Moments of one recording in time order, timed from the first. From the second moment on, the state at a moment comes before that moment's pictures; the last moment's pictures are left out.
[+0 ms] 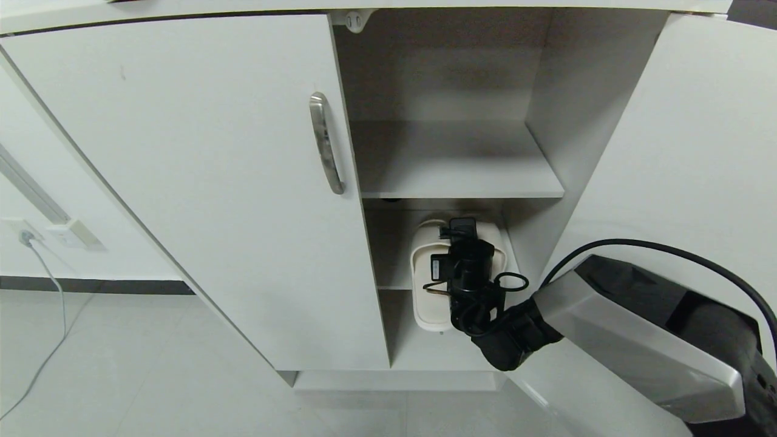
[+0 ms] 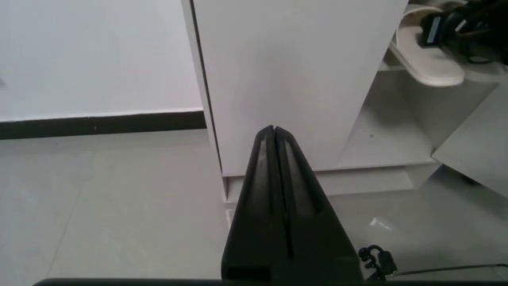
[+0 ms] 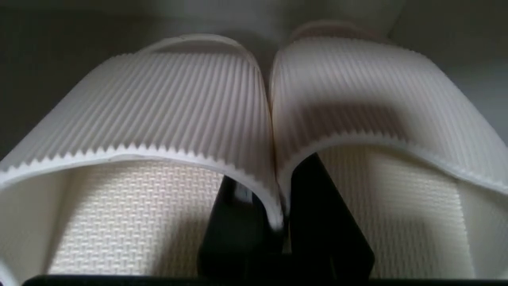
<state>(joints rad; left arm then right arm) 0.00 0.00 0.00 0.00 -0.03 0.02 0.69 2.47 -1.47 -1.02 -0.71 0.00</state>
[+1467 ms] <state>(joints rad) 0.00 0.00 0.00 0.00 -0.02 0.02 0.63 2.62 -1.81 -0.83 -0.71 0.00</state>
